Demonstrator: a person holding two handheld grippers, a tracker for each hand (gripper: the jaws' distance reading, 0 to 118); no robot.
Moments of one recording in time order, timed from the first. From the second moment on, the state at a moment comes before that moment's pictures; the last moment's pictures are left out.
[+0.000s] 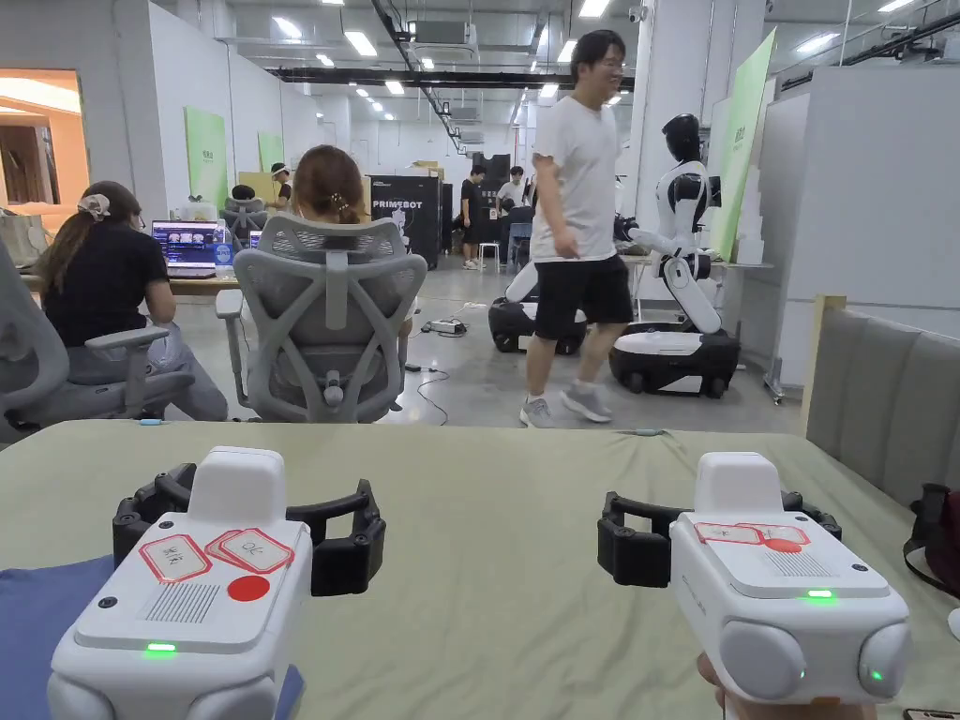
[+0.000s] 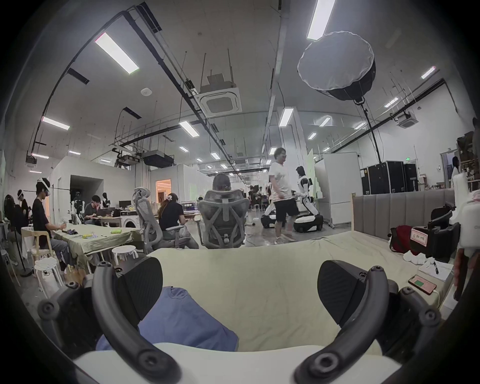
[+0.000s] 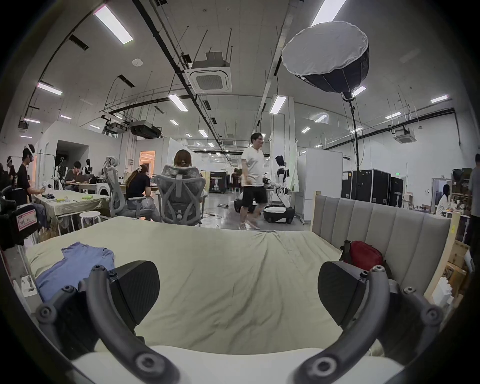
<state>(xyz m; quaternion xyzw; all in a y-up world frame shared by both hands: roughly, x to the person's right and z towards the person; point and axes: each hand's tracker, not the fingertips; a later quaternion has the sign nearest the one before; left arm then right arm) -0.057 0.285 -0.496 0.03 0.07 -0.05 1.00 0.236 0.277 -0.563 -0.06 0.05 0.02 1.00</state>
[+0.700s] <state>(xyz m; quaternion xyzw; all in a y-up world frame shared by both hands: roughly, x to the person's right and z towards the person) -0.059 0.278 -0.500 0.02 0.08 -0.06 0.99 0.238 0.281 -0.562 -0.05 0.04 0.03 1.00</state>
